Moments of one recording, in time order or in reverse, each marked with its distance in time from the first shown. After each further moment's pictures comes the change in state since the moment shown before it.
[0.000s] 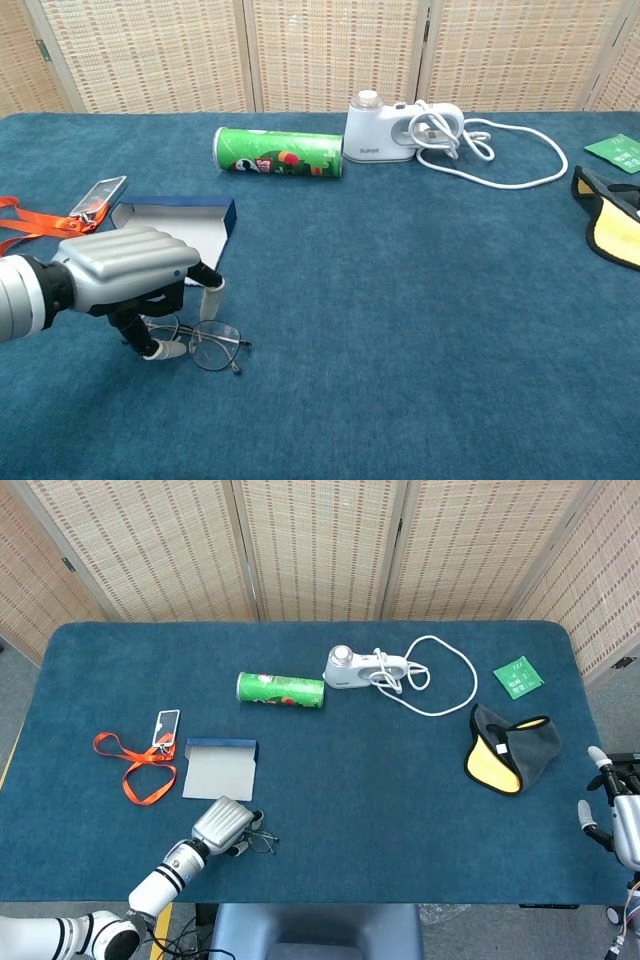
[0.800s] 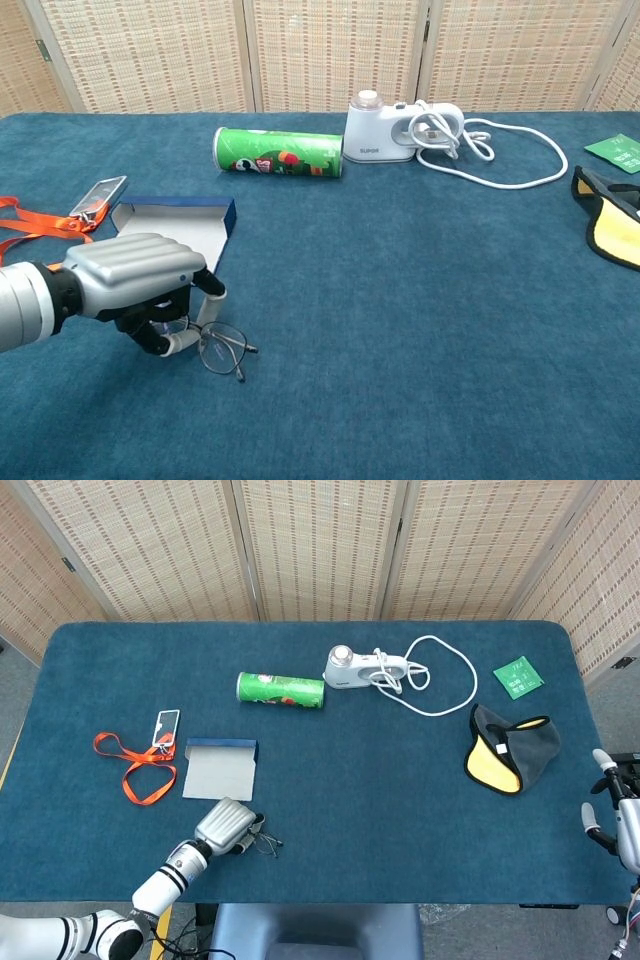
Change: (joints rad) left arm 0.005 -0.025 -0.008 0.033 0.012 -0.012 -0.039; right arm -0.014 0.002 -0.003 -0.001 0.000 0.017 0.005
